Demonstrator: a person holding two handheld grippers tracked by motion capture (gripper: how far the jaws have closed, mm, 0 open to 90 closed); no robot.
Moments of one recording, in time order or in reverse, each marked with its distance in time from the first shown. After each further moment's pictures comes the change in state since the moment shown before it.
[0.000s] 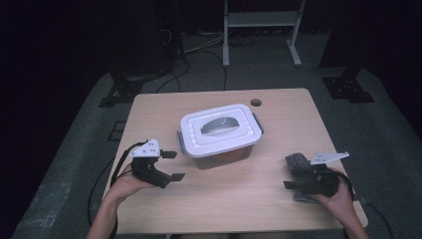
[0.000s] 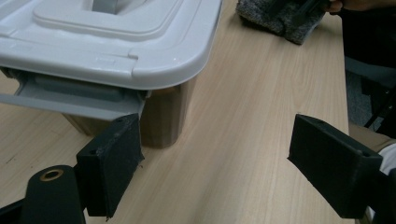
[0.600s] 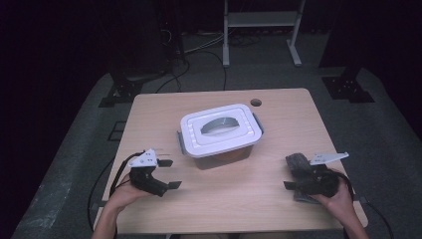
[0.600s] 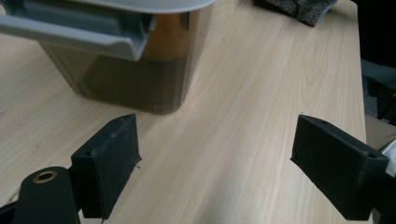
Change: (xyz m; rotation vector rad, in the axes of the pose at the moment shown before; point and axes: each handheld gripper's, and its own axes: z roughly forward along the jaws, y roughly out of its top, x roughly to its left) left arm -0.001 -0.036 0.006 0.004 0.021 -0.046; right arm -0.001 -0.001 0.001 0.007 -0.004 0.005
